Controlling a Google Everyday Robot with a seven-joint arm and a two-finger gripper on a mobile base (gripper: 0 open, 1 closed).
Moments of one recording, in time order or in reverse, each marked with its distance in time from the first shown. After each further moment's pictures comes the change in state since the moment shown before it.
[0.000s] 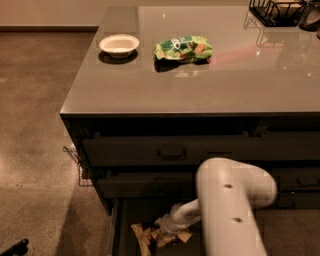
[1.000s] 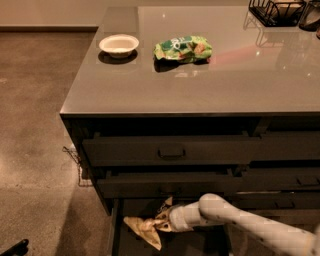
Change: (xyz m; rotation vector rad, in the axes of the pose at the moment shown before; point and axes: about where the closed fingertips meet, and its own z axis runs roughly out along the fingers) arm -0.087 0.009 -0.160 0.161 -0.436 -0.268
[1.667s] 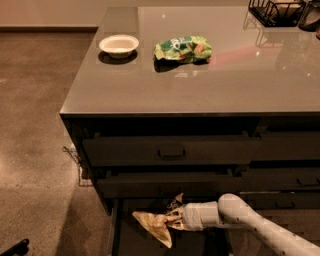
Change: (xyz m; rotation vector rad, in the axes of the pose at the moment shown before) arm -0.017 -0.005 -0.069 0.100 -0.083 -0.063
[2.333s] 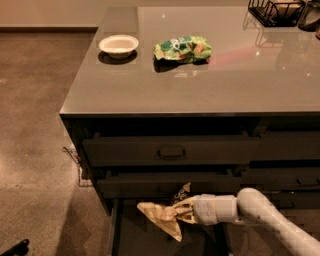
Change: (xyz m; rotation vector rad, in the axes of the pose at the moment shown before) arm -0.053 -0.033 -0.063 0.094 -0.054 -0.140
